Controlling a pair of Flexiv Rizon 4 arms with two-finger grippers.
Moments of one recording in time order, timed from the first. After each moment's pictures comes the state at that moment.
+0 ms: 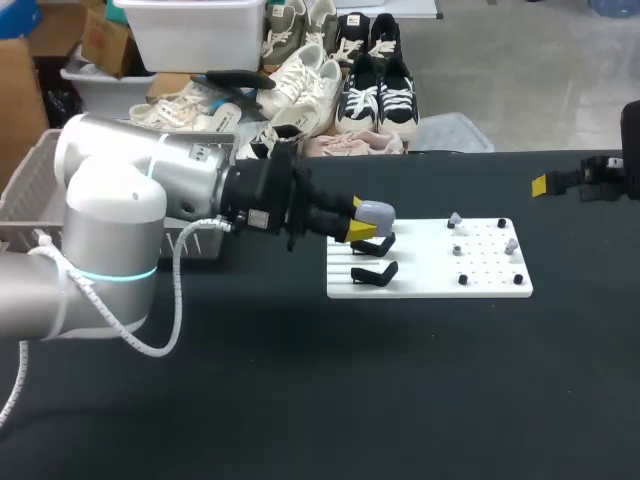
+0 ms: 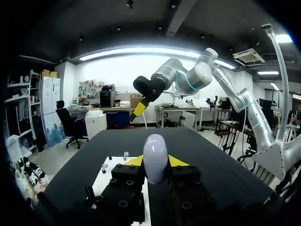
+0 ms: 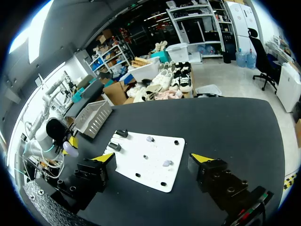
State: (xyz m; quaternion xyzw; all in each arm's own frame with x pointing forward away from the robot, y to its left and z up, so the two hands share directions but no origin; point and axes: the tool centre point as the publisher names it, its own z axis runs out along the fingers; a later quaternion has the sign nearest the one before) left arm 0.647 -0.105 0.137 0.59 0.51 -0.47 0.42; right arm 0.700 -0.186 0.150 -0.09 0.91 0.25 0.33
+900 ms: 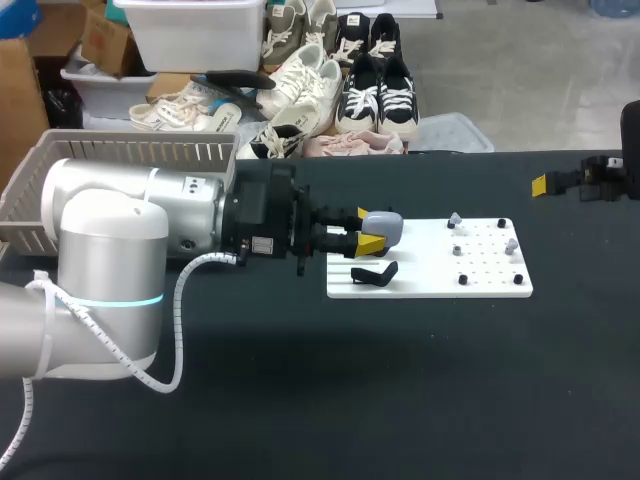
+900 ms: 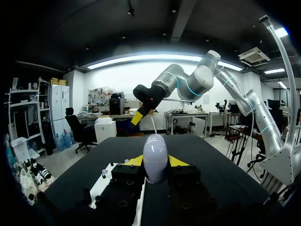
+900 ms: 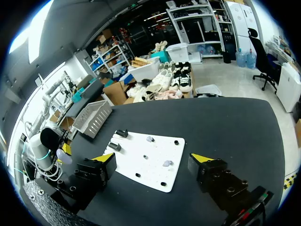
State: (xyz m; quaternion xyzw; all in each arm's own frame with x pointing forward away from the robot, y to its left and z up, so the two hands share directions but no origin) left arm 0.624 -0.112 0.146 0.55 0.52 -0.46 0.46; right arm 0.700 -0.186 0.150 -0.09 0.91 0.25 0.33
